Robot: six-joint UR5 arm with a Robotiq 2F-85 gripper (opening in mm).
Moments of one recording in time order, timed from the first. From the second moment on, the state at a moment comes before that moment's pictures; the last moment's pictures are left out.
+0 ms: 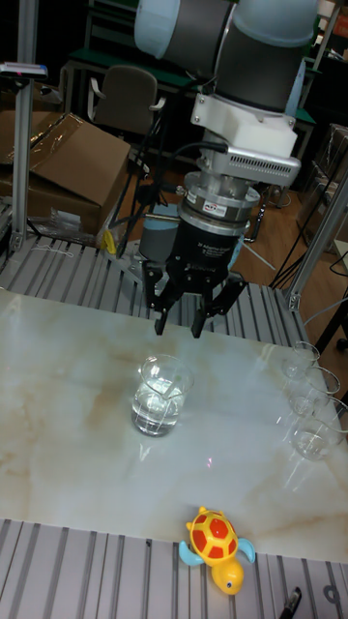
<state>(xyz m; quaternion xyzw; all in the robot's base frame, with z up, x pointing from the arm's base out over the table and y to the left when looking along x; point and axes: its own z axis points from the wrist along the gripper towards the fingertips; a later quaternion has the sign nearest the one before) 0.604 0.007 0.247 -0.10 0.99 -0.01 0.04</state>
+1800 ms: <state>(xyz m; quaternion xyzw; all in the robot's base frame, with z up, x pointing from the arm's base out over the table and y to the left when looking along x) 0.617 0.011 0.265 -0.09 1.00 0.01 0.05</state>
